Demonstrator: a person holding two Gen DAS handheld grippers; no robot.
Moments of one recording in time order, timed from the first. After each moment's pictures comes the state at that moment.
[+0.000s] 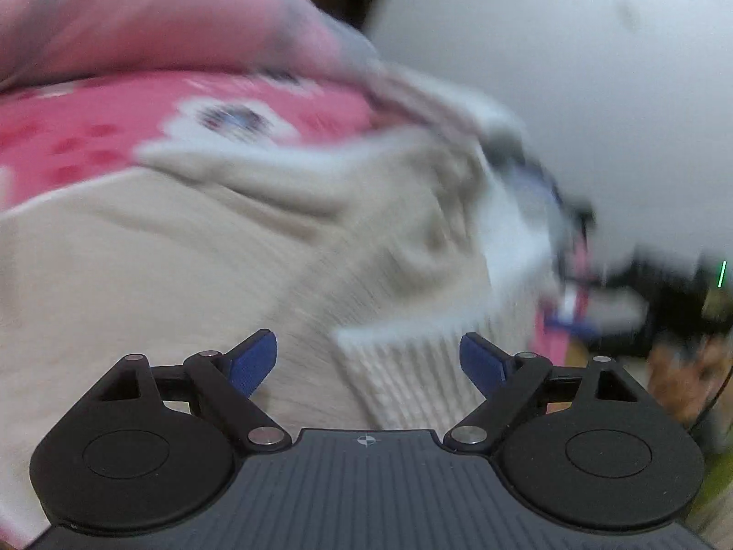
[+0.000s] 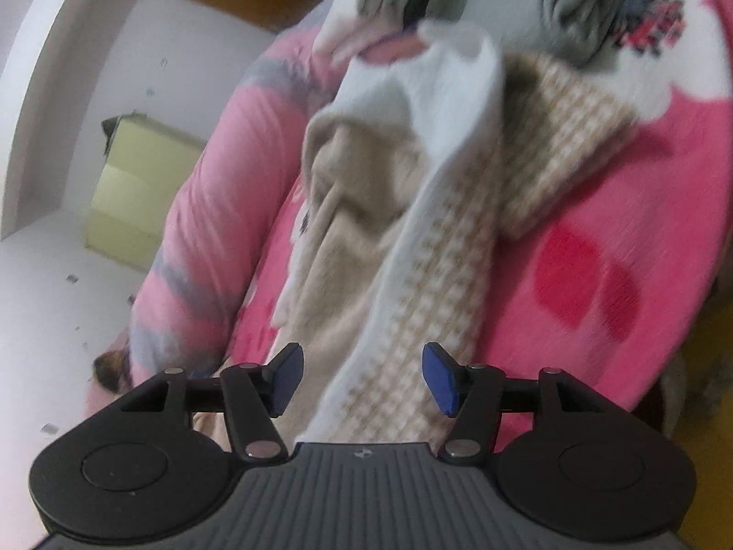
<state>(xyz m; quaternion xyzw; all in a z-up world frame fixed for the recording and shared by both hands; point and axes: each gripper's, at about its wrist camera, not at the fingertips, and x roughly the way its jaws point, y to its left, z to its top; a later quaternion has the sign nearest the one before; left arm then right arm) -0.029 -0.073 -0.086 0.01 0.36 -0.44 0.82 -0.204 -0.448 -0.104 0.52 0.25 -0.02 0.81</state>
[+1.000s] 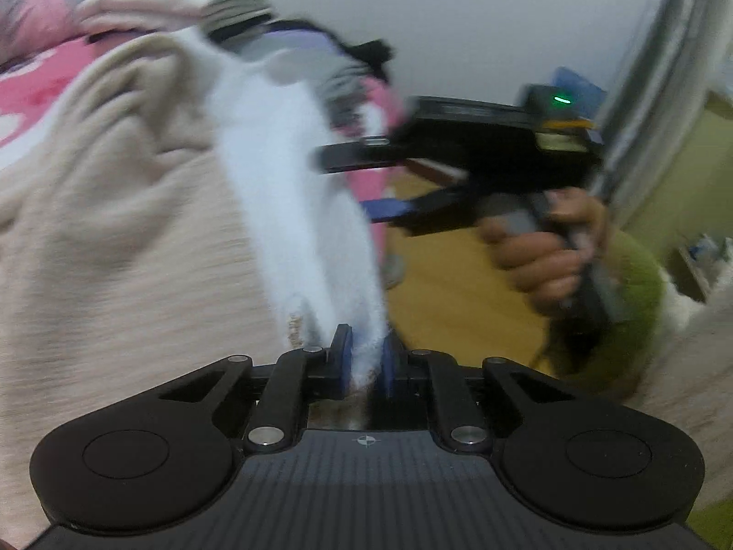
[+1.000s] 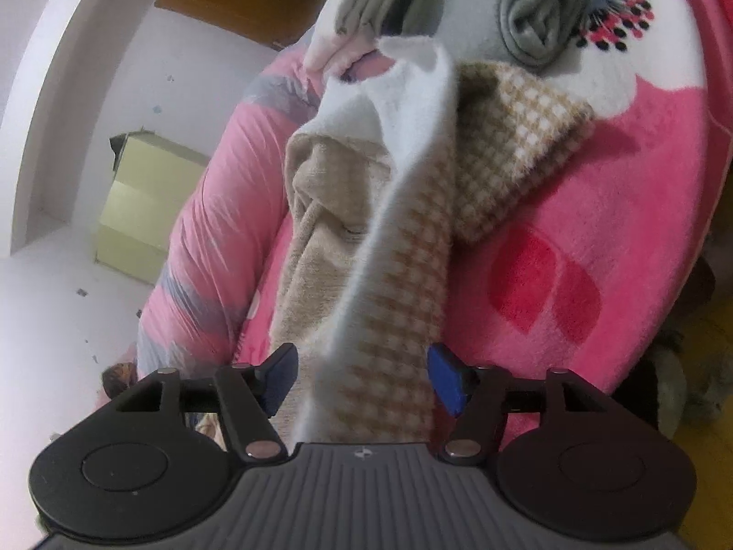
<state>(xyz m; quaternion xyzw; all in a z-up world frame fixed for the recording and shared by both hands) -0.094 -0.163 -0.092 0.15 0.36 -0.66 0.64 -0.230 -0.453 -0.118 0.52 0.23 -0.04 0.82</state>
